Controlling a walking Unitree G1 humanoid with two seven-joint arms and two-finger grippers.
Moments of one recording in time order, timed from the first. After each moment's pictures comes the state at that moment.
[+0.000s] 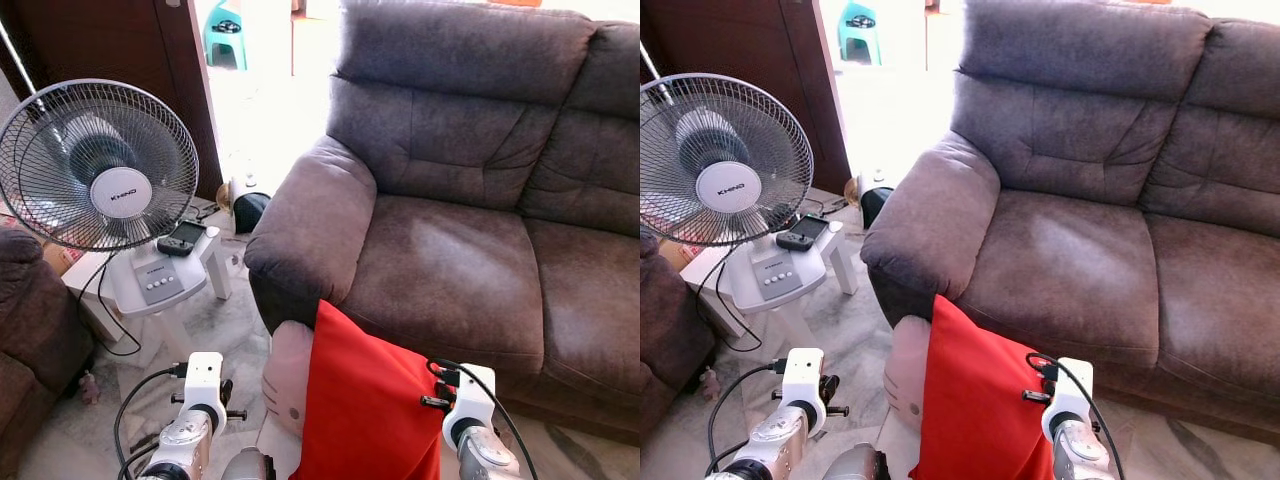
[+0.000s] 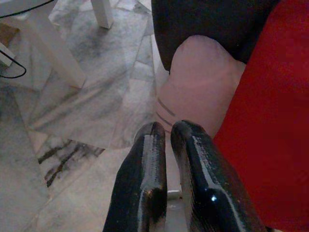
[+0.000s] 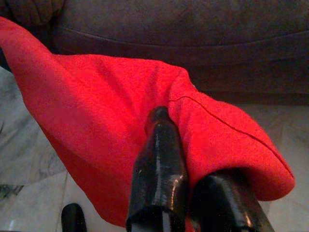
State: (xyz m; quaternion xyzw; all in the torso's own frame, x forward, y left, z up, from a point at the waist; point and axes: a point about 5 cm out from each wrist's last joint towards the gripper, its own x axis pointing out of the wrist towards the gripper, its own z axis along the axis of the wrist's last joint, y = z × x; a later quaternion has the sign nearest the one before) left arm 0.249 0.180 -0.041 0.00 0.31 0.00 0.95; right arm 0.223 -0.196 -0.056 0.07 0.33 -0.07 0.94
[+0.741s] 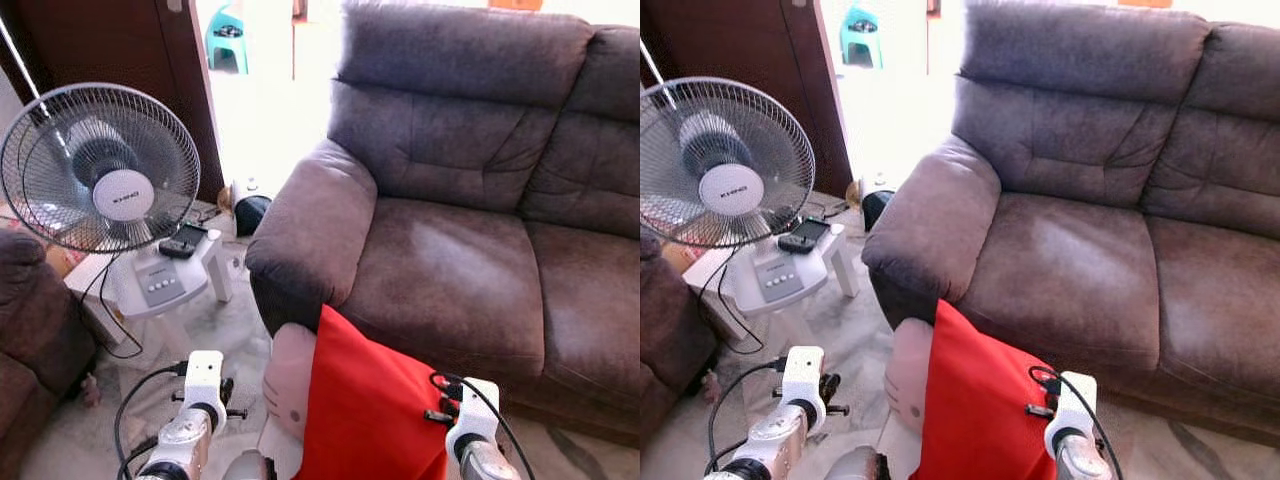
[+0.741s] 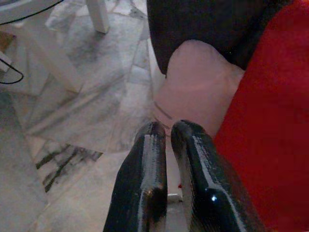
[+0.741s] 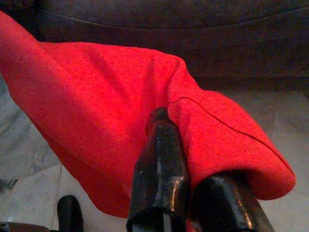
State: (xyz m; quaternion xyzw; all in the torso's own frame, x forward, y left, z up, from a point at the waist) left arm 0.249 0.180 -0.040 -0.01 0.31 -0.02 0.95; right arm 0.204 -0.199 -0.067 0.07 0.35 -0.09 0.93
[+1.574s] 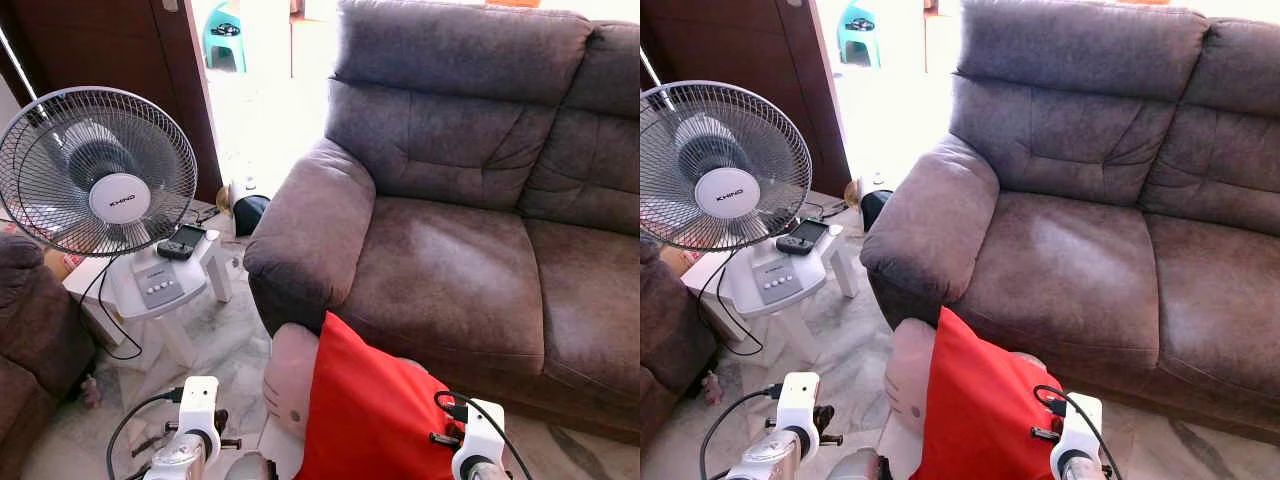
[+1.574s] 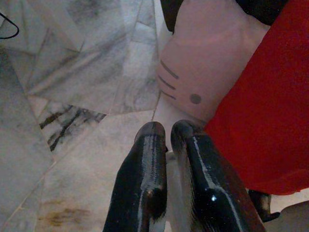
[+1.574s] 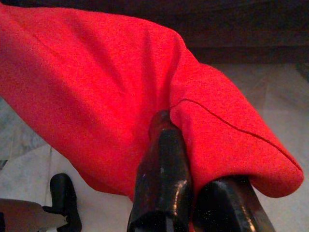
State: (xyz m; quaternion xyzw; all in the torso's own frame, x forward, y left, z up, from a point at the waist) left arm 0.222 0.187 -0.060 -0.01 0.38 0.00 0.93; right arm 0.181 -0.204 -0.079 0.07 0.40 -0.10 0.91
